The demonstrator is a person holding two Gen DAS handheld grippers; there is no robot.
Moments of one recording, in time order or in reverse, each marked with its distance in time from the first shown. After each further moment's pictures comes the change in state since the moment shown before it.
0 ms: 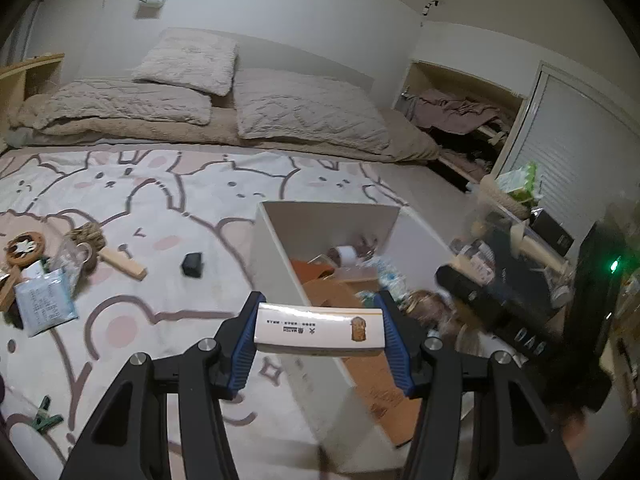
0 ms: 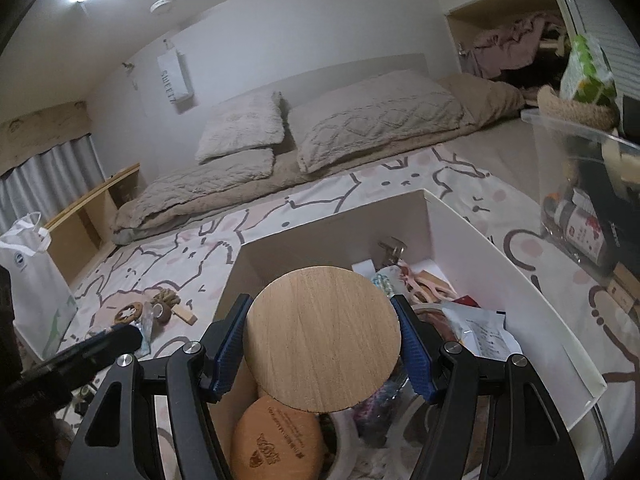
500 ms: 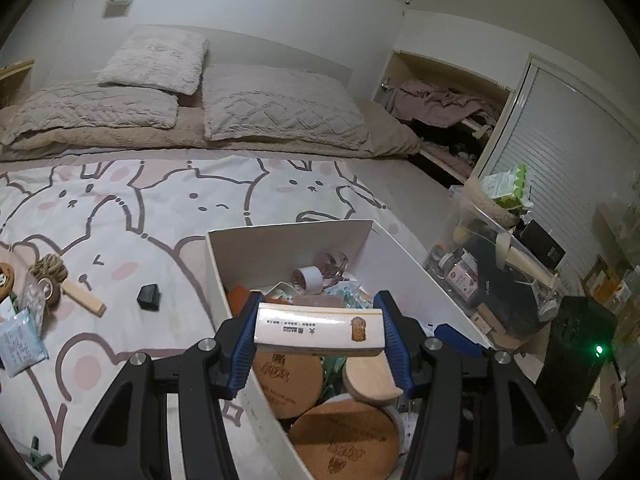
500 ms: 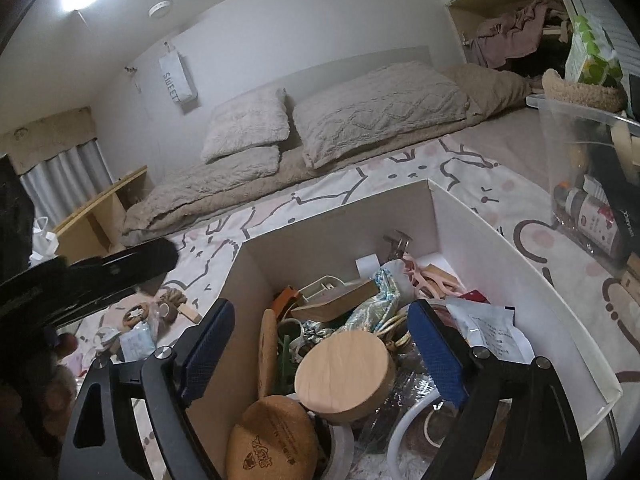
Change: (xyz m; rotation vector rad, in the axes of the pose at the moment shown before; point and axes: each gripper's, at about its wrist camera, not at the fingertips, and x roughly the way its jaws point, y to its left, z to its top) left arm 0.039 -0.033 0.042 0.035 0.051 -0.055; right arm 0.004 -0.010 -0.003 0.019 0.020 0.045
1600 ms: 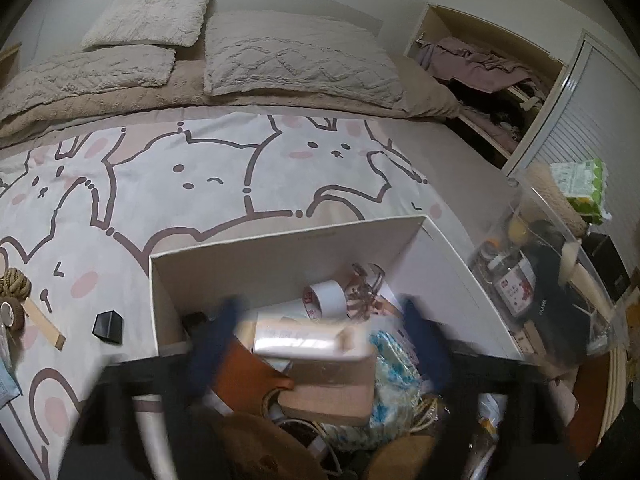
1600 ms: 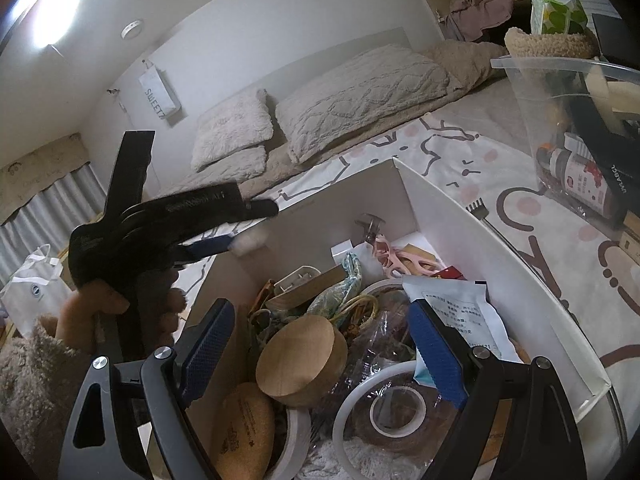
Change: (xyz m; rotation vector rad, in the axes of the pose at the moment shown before) left arm 0.124 0.005 0.040 -0.053 0.155 0.100; right arm -0.001 -0.042 -0.005 0.106 0.026 0.025
